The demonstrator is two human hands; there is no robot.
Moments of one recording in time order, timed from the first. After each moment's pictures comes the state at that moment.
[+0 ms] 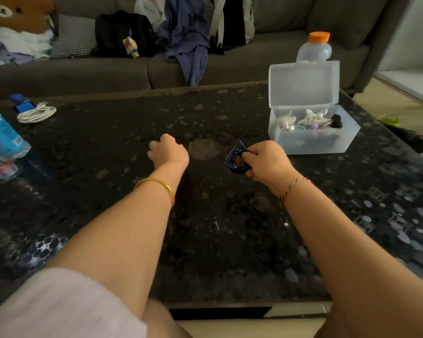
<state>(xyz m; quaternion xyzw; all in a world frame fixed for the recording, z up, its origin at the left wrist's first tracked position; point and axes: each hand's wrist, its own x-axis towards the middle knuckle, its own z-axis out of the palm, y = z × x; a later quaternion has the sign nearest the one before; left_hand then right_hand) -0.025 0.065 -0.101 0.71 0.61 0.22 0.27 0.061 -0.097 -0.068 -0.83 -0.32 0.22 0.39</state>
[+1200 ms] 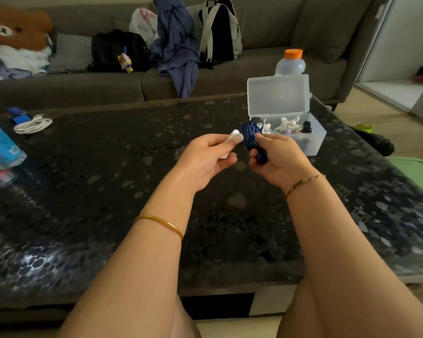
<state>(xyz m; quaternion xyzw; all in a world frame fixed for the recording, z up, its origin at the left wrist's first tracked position) -0.024 -0.062 -0.036 0.59 0.30 0.21 0.71 0.073 -0.144 -0.040 -0.56 -0.08 0.37 0.74</state>
